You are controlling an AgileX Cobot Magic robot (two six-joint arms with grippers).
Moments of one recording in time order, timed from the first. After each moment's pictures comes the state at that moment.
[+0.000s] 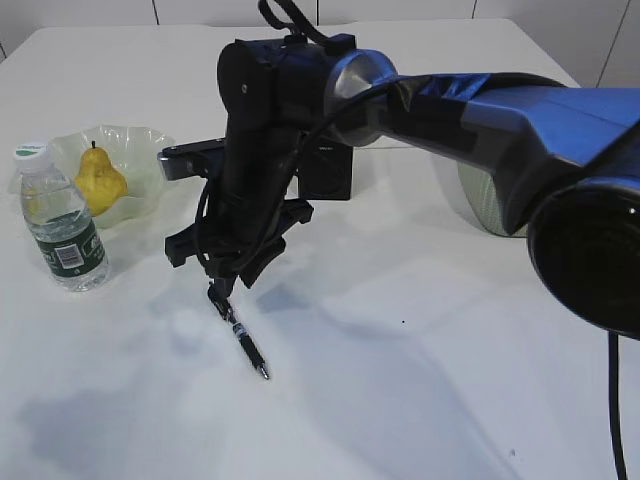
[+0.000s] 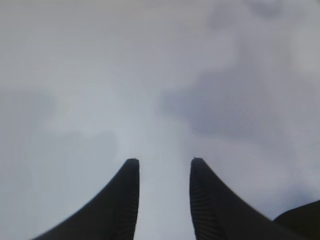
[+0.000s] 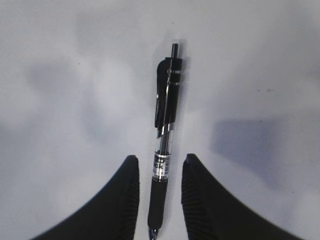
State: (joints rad) left arm -0.26 0.86 -0.49 0.12 0.73 -0.11; right arm 0.64 2.41 -2.17 0.20 1.23 0.00
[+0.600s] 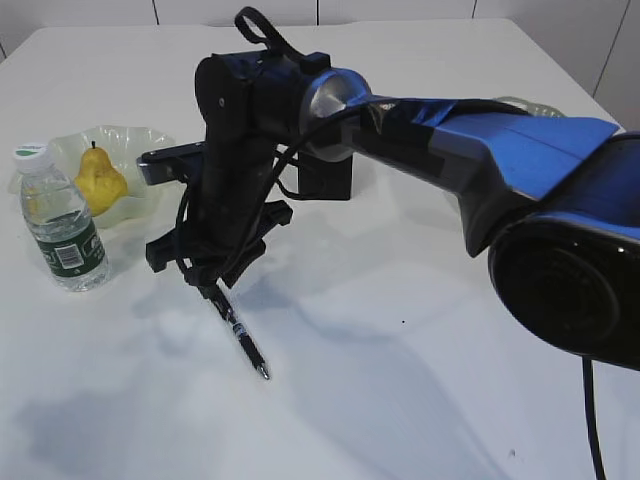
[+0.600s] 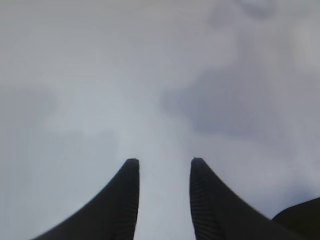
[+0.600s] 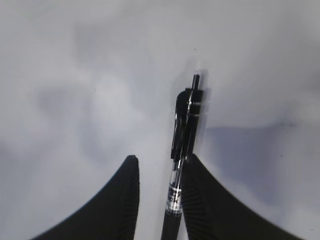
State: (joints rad) left arm -0.26 0.86 -0.49 0.12 0.74 -0.11; right arm 0.66 2.48 -2.27 0.19 1.23 0.00
